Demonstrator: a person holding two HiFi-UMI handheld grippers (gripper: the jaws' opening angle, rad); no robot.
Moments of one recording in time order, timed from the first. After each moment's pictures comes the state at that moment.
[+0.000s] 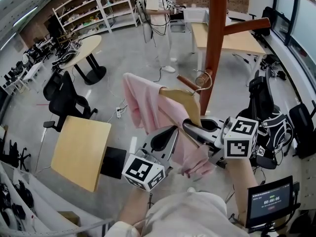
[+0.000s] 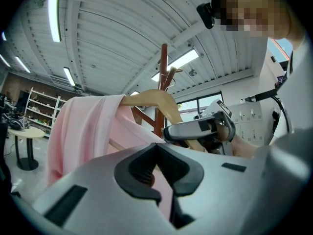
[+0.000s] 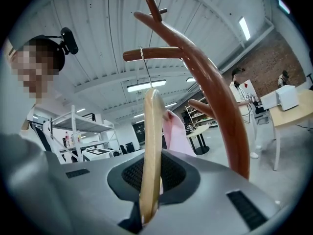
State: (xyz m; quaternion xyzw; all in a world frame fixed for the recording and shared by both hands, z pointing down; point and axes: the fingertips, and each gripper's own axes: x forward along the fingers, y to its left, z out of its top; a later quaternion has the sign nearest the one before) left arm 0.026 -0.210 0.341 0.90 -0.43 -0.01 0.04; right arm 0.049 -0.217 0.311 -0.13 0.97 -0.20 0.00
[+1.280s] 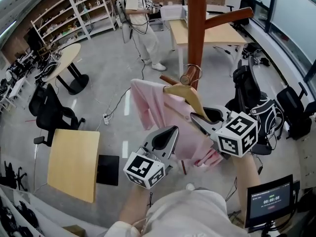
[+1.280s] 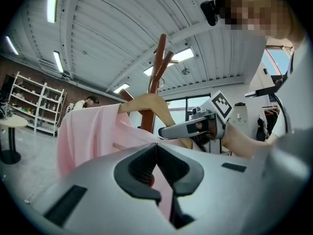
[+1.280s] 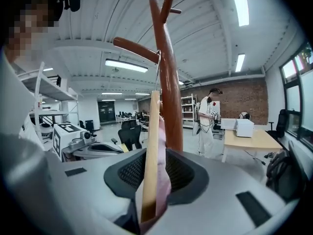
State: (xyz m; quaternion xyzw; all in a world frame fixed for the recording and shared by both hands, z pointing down) left arm 0.062 -0.204 0.360 0.94 -0.35 0.00 0.07; right arm 0.115 -0.242 0.338 -0.35 0.92 -0.10 -0.13
